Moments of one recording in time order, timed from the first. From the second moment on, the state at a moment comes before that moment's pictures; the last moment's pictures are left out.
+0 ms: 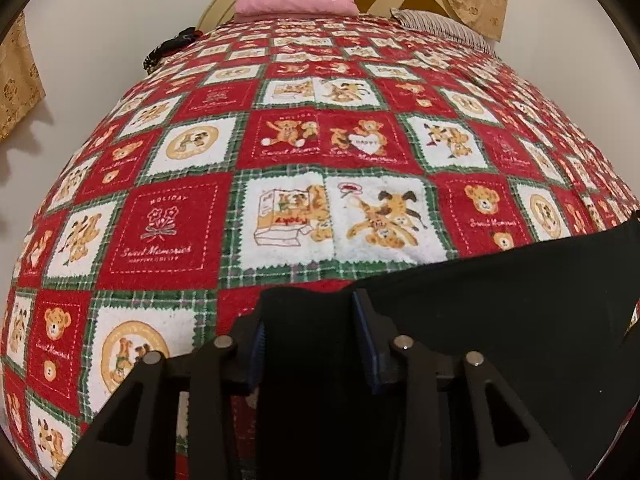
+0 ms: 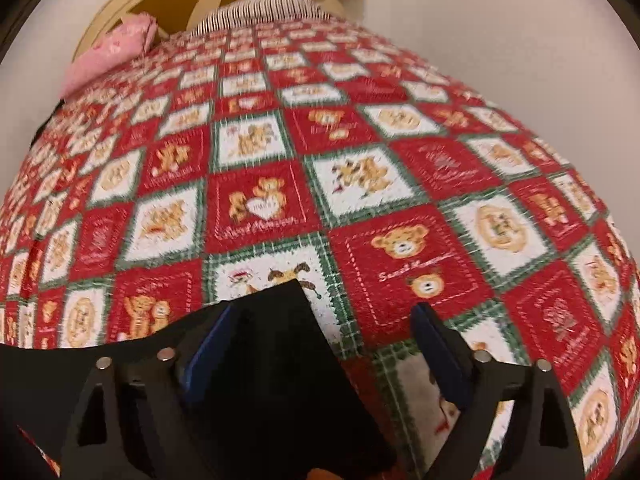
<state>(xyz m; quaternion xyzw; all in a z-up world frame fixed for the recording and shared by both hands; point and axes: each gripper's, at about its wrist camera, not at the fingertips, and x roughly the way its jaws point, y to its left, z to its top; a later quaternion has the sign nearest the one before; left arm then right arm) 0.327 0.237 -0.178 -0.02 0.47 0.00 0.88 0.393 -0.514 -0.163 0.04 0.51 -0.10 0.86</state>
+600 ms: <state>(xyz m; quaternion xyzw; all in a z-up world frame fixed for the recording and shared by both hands) 0.318 0.235 -0.156 -0.01 0.45 -0.03 0.89 0.374 -0.492 -0.133 0.03 0.47 -0.05 0.88</state>
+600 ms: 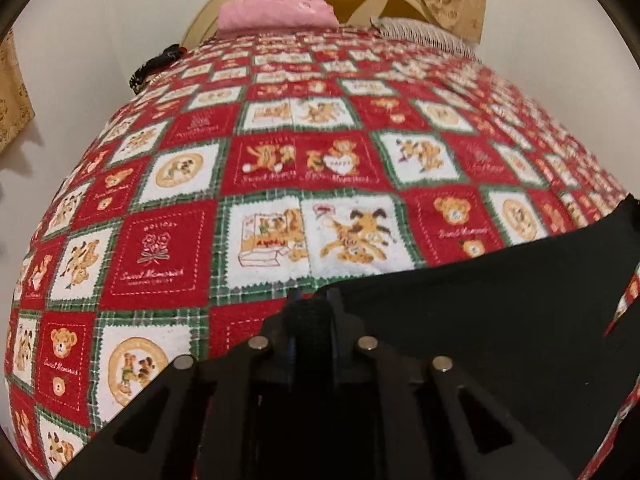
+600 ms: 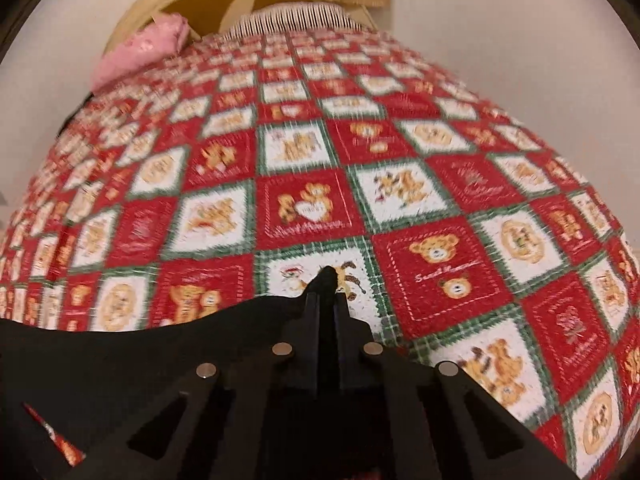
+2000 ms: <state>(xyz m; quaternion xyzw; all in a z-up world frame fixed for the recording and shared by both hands) 0.124 0.262 -0.167 -0.10 0.28 -0.16 0.94 0.077 -0.537 -0.144 0.12 0.30 -0.06 0.94</state>
